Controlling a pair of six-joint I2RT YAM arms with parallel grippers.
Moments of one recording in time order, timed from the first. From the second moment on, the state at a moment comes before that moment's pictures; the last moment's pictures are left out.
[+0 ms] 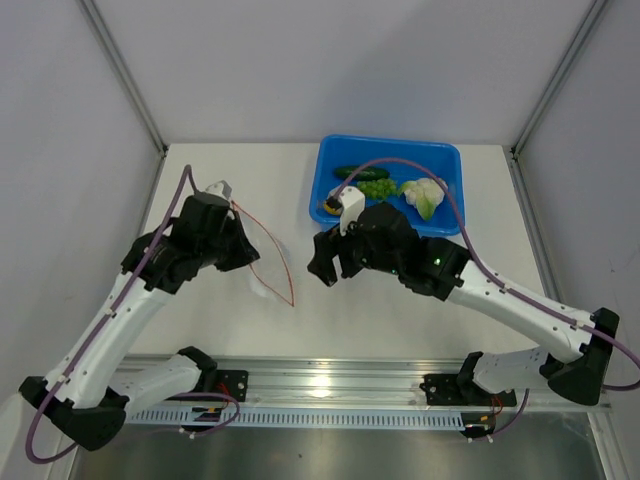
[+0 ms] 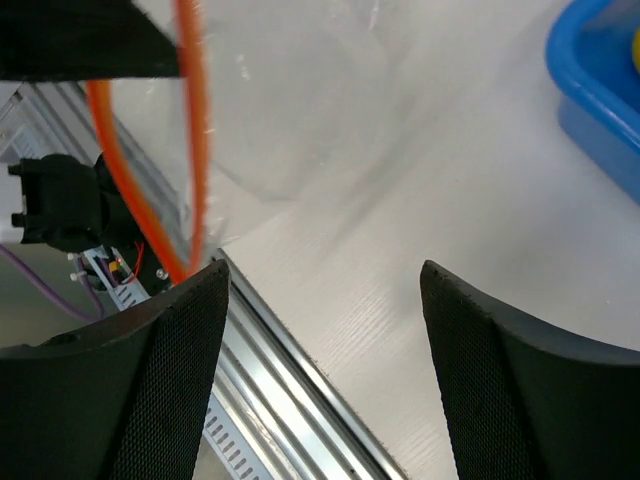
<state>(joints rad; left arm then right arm) -0.53 1.00 1.24 -1.04 -0.06 -0.73 1.04 1.27 1.29 -0.50 0.03 0.31</state>
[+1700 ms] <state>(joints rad) -0.43 1.29 1.36 -1.08 0.29 -0.62 0.72 1.76 1.45 -0.69 -0.29 0.37</state>
